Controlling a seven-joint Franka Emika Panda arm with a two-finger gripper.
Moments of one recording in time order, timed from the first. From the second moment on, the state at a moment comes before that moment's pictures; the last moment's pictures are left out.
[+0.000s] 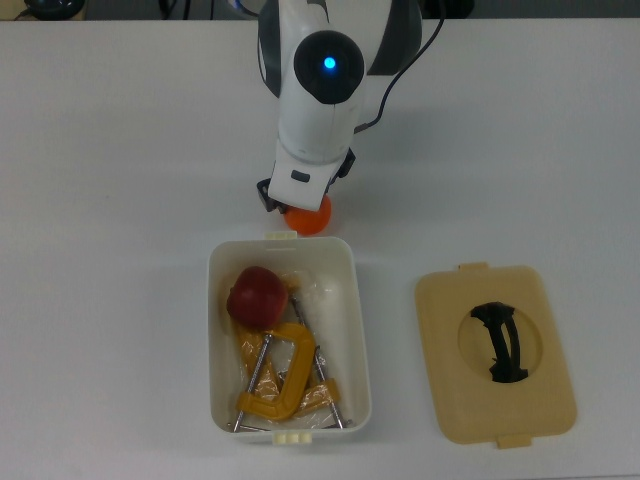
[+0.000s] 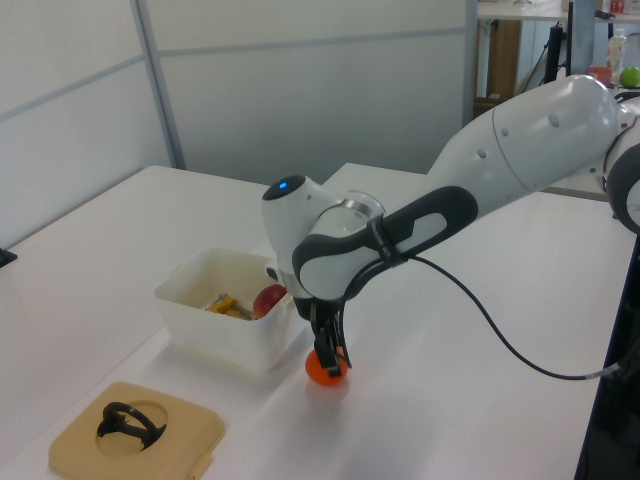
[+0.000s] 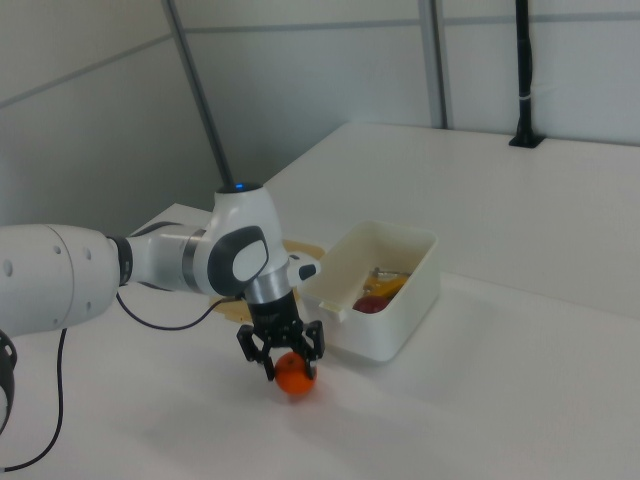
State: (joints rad) arm 0.13 0.37 0.01 -1.77 -0.08 2.02 -0.32
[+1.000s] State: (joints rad) arm 0.06 0.38 0.00 -1.57 -0.07 2.35 0.13
